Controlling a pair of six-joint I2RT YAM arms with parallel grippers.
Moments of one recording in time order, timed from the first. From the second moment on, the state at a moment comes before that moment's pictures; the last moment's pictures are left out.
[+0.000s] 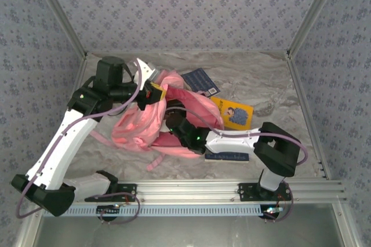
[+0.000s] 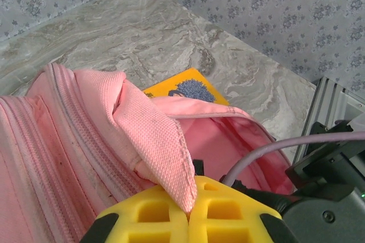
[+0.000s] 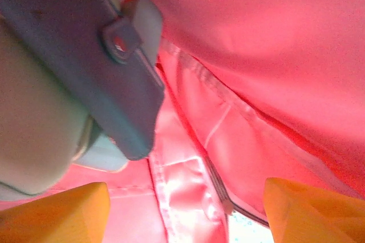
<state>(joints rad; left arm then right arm) -0.49 1.17 1.42 -0.82 0.57 0.08 1.12 1.67 0.96 0.30 0.69 -1.10</state>
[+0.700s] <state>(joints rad) -0.50 1.16 1.41 -0.81 0.52 0.10 1.03 1.40 0.90 0.15 0.72 -0.85</state>
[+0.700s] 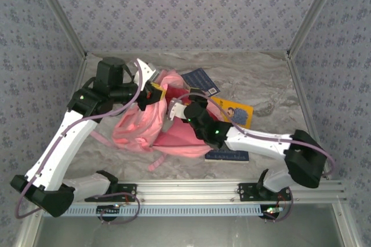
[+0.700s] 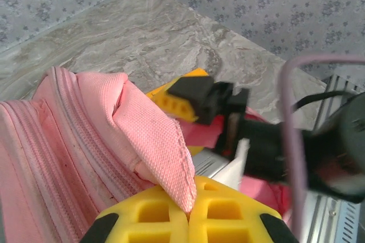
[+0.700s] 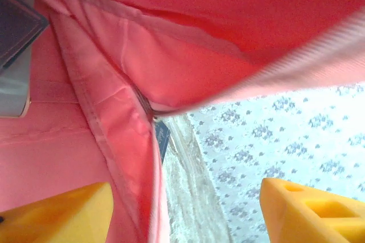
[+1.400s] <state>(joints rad) -0.48 1.16 1.52 -0.86 -0.12 0.03 0.69 1.05 1.04 -0.51 0.34 0.15</state>
